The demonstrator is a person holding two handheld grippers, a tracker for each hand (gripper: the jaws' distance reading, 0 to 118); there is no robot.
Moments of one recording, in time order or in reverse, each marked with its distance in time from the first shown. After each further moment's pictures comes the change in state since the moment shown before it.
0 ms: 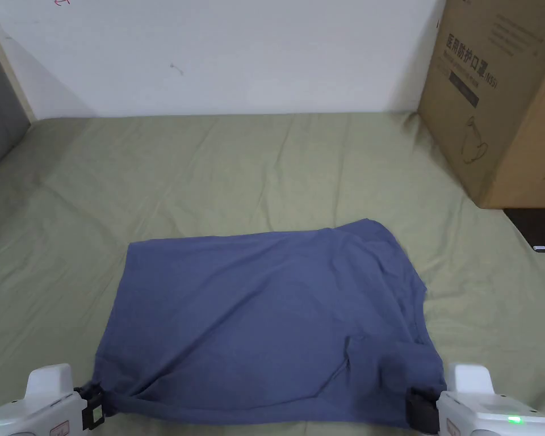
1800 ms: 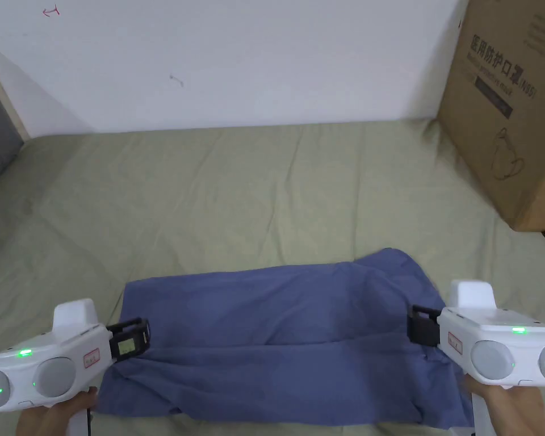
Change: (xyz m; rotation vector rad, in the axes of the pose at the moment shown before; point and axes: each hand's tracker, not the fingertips) left arm 0.039 0.169 -0.071 0.180 0.005 0.014; right arm -0.006 0.186 -0.047 0.232 0.023 0.006
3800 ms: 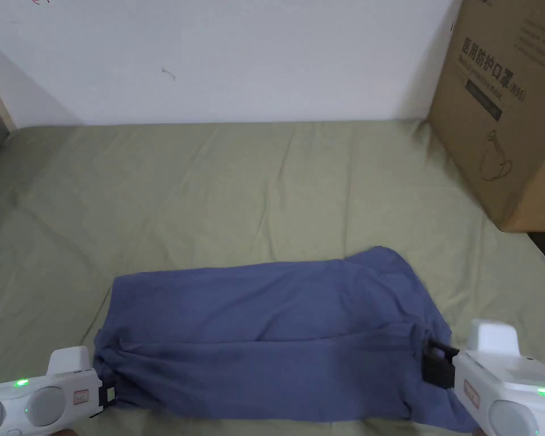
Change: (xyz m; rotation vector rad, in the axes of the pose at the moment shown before) left arm -0.031 -0.066 -0.045 -0.309 0.018 0.000; right arm 0.014 -0.063 0.006 -0.111 -0.069 -0.056
